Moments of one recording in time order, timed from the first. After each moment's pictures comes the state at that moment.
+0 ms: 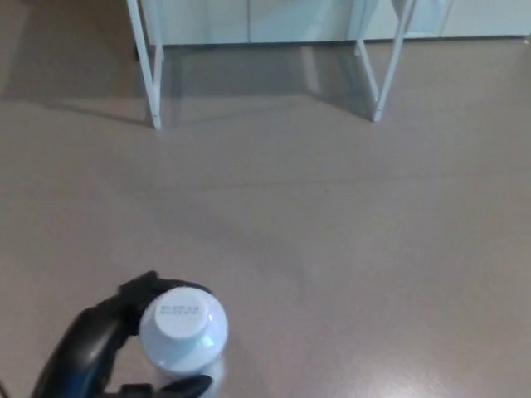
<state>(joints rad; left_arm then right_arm) 0.46 0.29 -0.04 -0.58 0.00 0.35 -0.22 -0.08 -0.52 0.09 1.30 -0.22 -0.20 0.04</state>
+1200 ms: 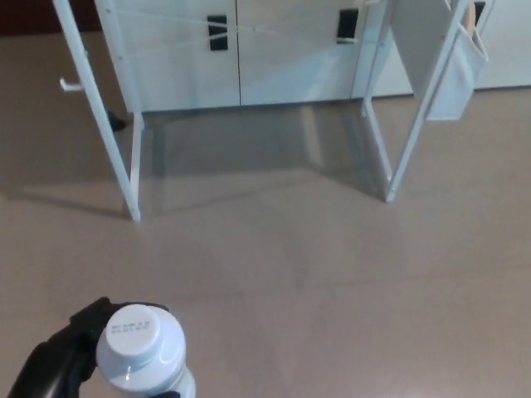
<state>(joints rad) 0.57 0.26 0.05 -0.55 -0.06 0.27 -0.23 -0.05 -0.52 0.12 1.30 -0.25 -0.19 0.07</state>
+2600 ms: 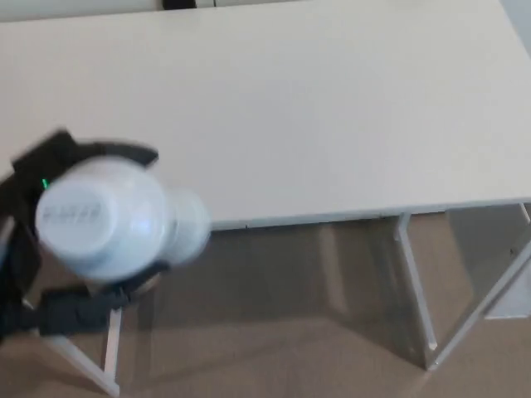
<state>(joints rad) 0.24 0.35 0.23 -0.89 -0.18 0.33 -0.24 -0.03 -0.52 0.11 1.32 -0.27 -0.18 0.09</state>
